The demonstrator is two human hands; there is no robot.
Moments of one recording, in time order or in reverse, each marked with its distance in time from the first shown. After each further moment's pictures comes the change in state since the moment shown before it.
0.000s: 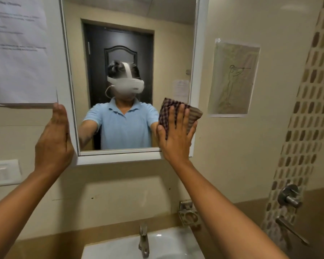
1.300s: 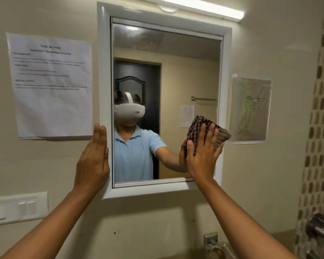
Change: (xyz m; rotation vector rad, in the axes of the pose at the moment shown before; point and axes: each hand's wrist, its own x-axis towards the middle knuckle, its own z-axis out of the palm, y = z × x) left_hand 0.035 -0.018 0.001 -0.203 0.078 0.159; right_hand 0.033 -0.034 -0.001 0.006 0.124 0.159
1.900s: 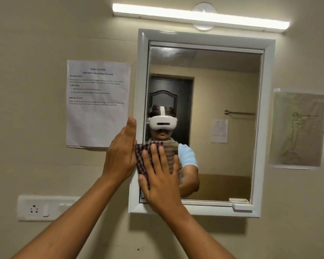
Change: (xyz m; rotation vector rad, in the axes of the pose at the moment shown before) left_hand 0.056 -0.008 -0.016 0.071 0.033 0.069; right_hand -0.069 -0.151 0.030 0.122 -0.123 -0.630
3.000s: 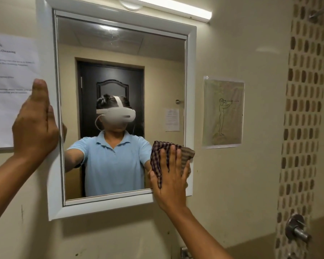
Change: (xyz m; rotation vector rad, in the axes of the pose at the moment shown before) left_hand 0.060 0.006 0.024 0.006 0.271 -0.126; right_hand -0.095 0.165 -0.040 -0.065 -0.008 0.412
